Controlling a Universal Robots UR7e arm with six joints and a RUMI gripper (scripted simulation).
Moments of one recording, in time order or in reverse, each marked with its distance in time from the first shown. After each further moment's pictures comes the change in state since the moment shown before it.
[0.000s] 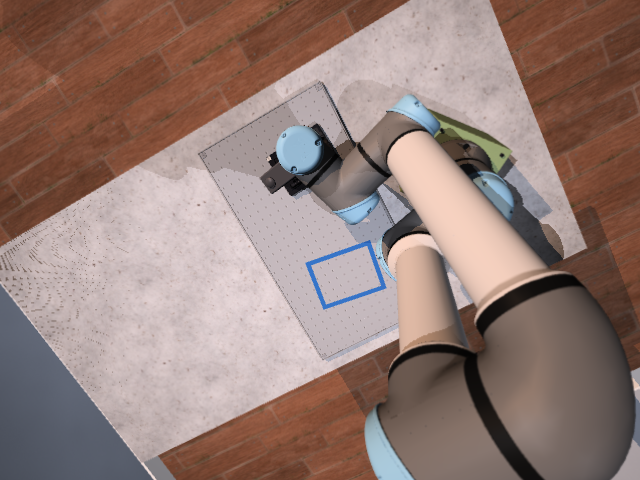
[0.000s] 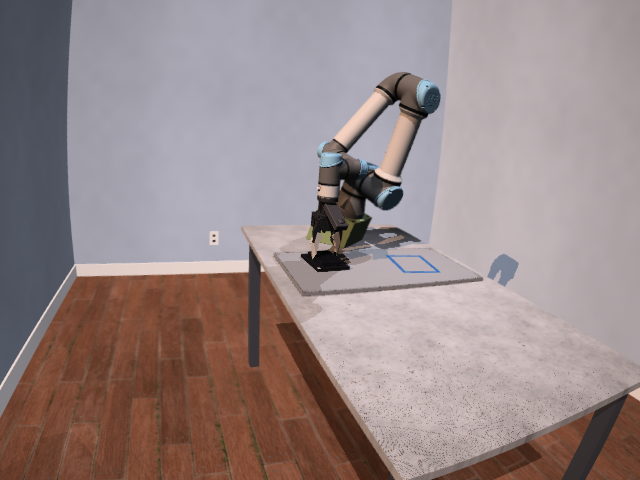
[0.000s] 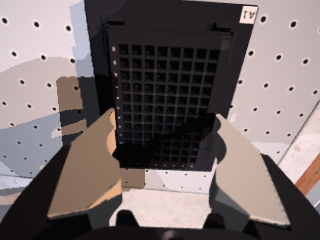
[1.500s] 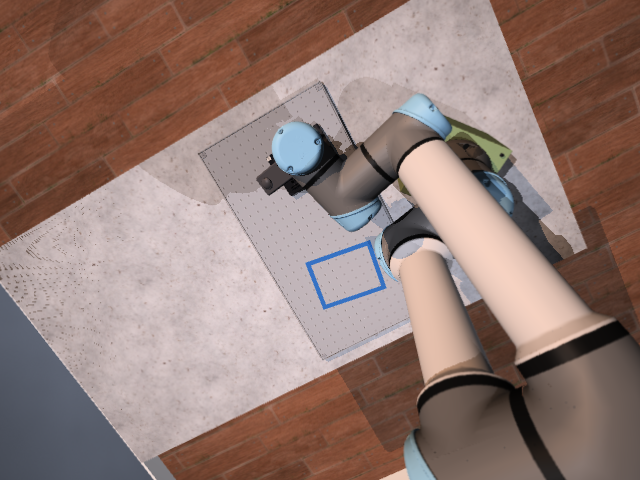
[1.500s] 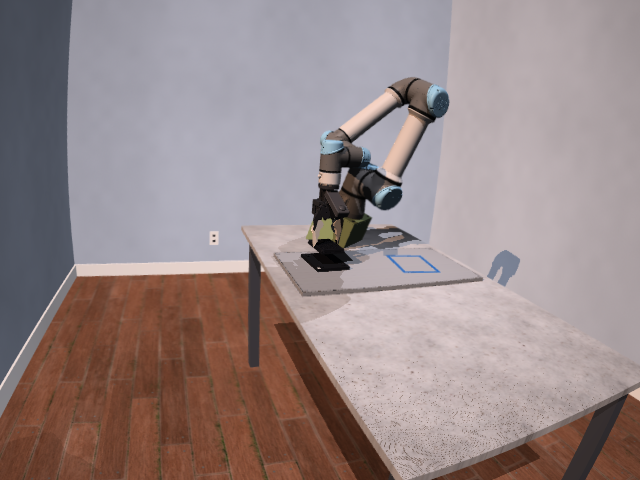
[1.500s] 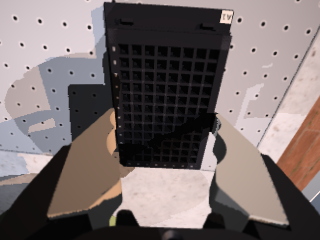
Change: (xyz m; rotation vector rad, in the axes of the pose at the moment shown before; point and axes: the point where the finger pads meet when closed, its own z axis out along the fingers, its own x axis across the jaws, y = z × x) arm 0.000 0.000 -0.044 0.000 0.000 0.000
